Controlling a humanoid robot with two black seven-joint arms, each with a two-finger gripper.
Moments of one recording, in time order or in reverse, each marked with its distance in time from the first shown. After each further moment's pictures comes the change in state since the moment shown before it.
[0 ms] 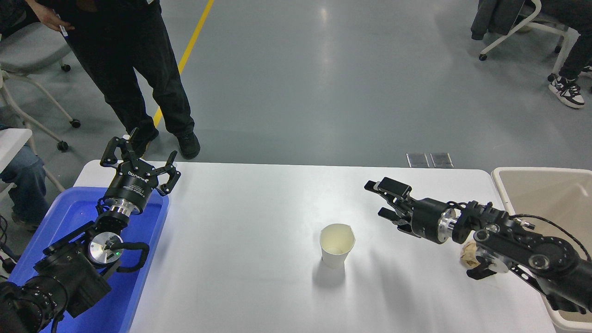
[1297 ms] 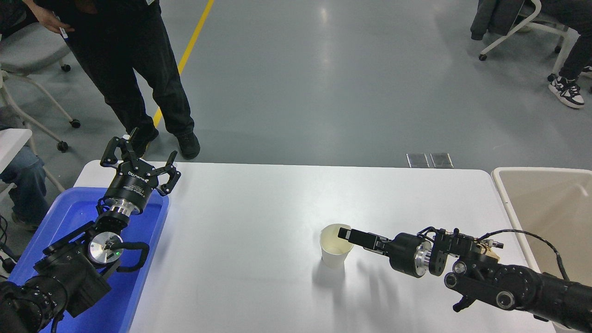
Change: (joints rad) left arm 0.000 0.000 -0.001 0.000 0.000 0.000 0.000; right arm 0.001 0.152 -0.181 -0.083 -0.215 -0.172 0.051
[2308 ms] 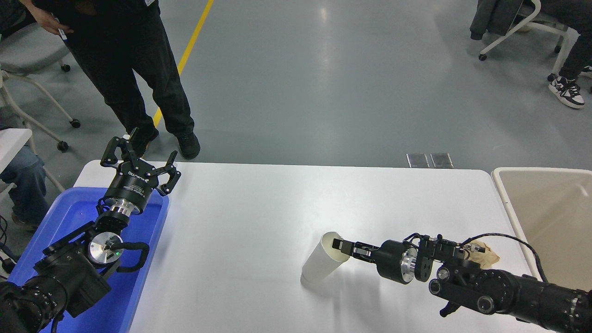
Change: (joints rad) left arm 0.000 0.000 0.000 0.000 0.000 0.000 0.000; right arm 0.006 0.063 -0.045 -0.059 -0.005 0.001 -0.001
